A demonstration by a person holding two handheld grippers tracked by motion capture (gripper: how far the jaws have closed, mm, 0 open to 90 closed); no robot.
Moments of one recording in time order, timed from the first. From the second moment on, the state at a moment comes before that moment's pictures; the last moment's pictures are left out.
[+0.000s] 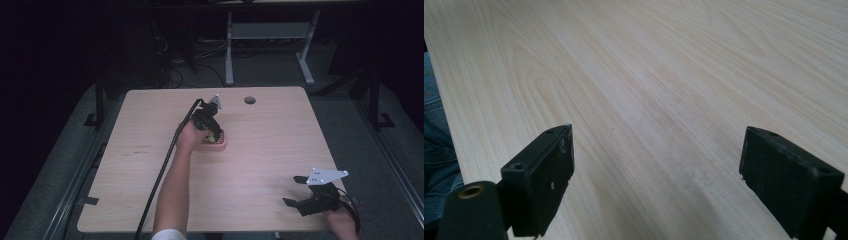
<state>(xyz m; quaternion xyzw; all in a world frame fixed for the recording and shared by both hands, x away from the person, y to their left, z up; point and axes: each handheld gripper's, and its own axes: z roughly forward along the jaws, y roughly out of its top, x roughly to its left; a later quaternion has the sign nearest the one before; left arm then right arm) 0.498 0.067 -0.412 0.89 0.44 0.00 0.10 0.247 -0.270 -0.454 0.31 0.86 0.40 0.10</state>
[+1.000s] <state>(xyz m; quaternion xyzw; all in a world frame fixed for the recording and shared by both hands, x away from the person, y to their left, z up) 0.493 0.070 -0.417 0.89 0.44 0.01 0.11 0.246 -0.269 -0.454 0.31 0.86 0.40 0.10</state>
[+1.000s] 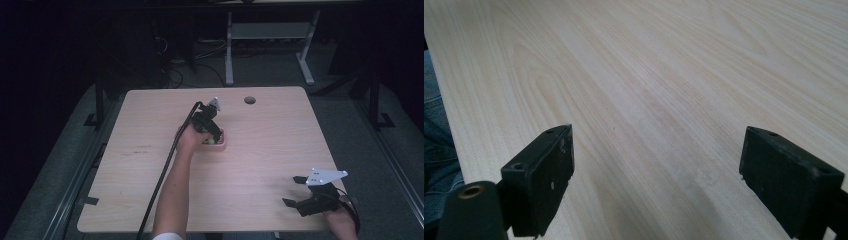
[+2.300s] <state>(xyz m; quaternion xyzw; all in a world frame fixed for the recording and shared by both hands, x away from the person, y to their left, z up) 0.458 0.086 -0.384 0.90 0.40 0.04 0.16 0.249 -0.272 -0.458 0.32 0.86 0.39 0.10</state>
